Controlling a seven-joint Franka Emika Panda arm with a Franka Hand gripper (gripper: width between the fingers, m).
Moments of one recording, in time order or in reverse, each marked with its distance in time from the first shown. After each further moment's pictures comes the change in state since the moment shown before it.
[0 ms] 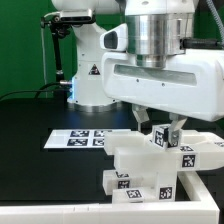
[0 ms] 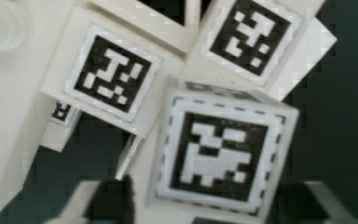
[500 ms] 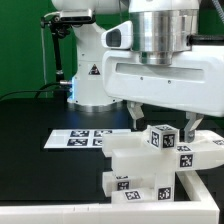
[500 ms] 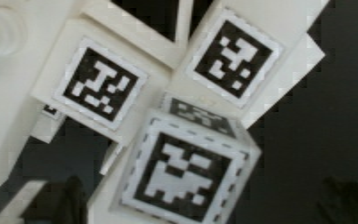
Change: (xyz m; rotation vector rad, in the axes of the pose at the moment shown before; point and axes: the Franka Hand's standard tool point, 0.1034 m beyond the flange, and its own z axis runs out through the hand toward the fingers) arm -0.004 -0.006 -0.003 0.008 0.001 -0.086
